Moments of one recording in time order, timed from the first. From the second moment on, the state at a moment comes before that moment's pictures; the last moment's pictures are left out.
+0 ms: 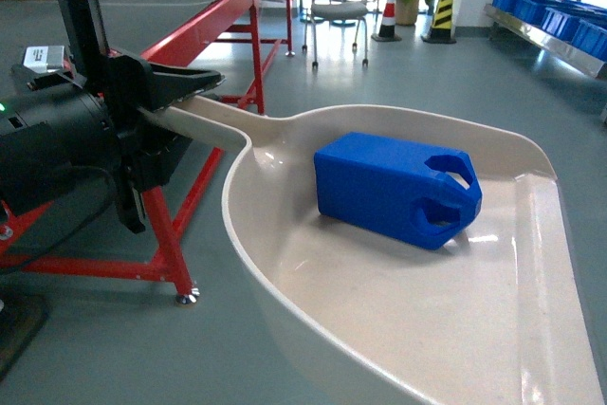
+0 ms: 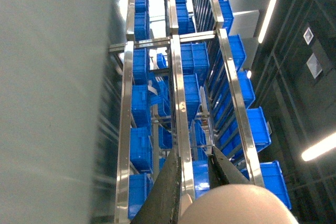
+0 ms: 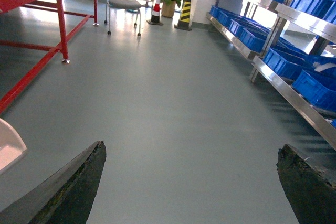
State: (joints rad) left arm -0.20 1.87 0.63 1.28 0.40 -1.45; right arm -0.04 0.65 0.24 0.36 0.14 -0.16
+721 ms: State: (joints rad) left arm -0.20 1.87 0.63 1.28 0.40 -1.45; right arm -0.04 0.65 0.24 0.36 0.14 -0.16
